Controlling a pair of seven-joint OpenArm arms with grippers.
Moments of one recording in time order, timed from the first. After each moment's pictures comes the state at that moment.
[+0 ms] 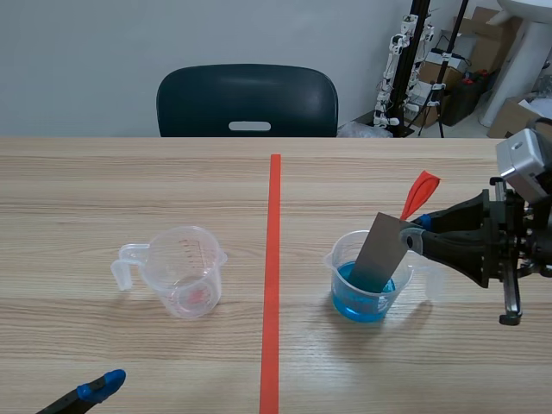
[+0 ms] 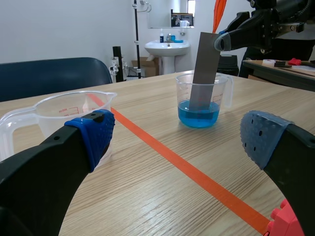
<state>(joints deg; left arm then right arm) 31.0 -12.3 8.9 54.4 20.1 -12.6 -89.0 23.7 57.2 -62.7 67.8 20.2 39.4 46.2</state>
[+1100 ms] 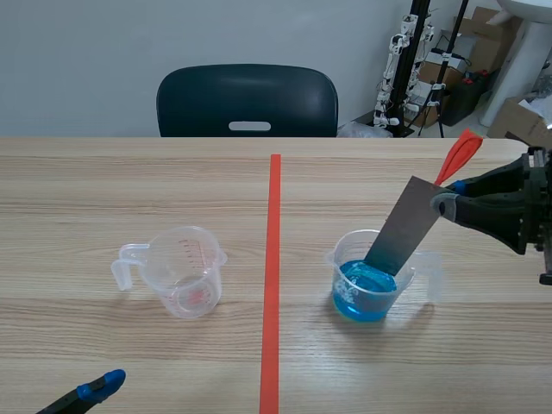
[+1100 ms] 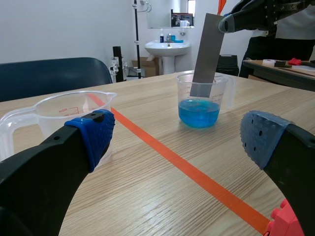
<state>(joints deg) 31.0 -12.3 8.9 54.4 20.1 -12.6 -89.0 23.7 62.1 -56.6 69.9 23.7 44.9 42.0</state>
